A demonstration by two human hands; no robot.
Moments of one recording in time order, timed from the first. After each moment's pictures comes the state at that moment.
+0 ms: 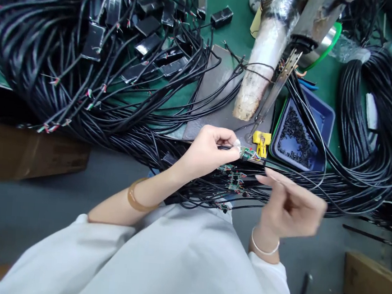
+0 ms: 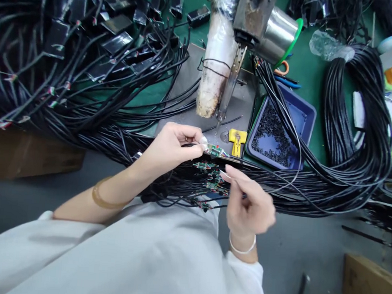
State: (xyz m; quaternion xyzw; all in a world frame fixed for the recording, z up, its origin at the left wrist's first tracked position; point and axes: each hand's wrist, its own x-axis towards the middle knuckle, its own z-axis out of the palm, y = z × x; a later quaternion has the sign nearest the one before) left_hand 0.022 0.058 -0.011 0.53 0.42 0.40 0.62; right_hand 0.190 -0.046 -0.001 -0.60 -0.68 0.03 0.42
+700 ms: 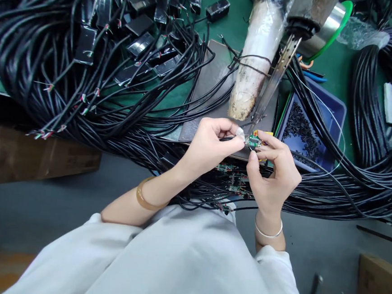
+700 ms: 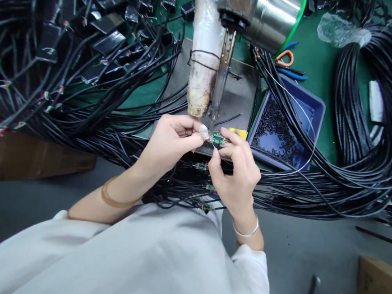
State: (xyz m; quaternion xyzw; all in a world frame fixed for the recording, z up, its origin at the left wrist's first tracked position) left_hand 0.040 0.067 -0.012 0.48 0.46 0.46 0.59; right_hand 0.181 0.010 -0.006 -0.55 -0.70 0.07 0.44
